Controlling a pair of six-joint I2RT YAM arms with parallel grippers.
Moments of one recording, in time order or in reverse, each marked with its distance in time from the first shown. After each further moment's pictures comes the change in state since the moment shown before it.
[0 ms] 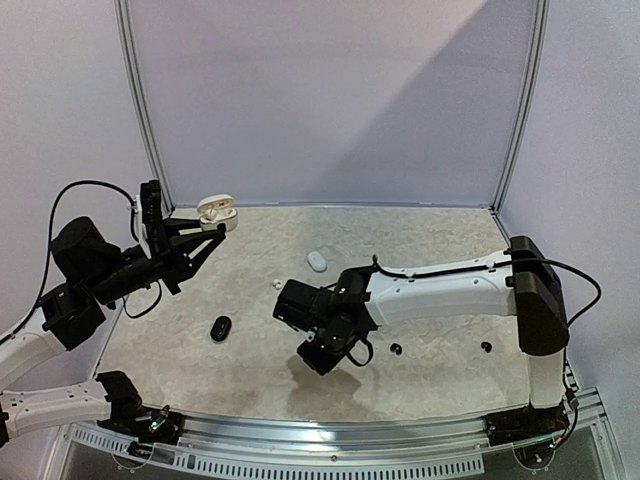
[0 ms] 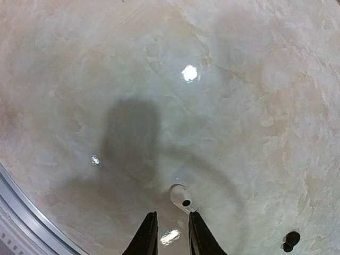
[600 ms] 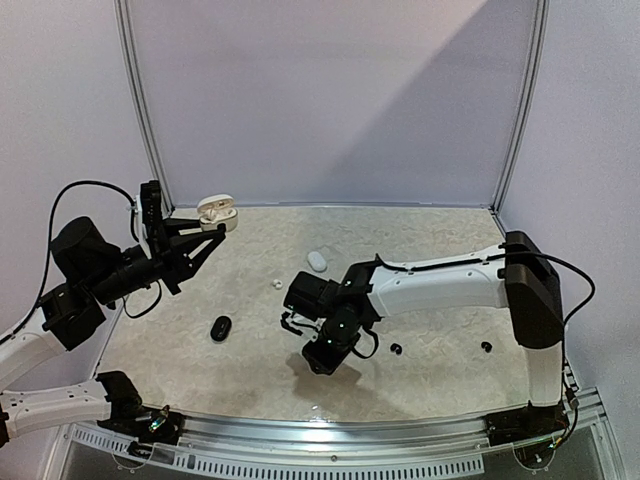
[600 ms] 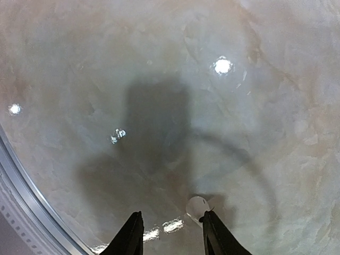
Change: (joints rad) left arm 0.000 0.000 0.000 0.000 0.000 0.007; right arm -0.063 0.010 -0.047 0.056 -0.222 -0.150
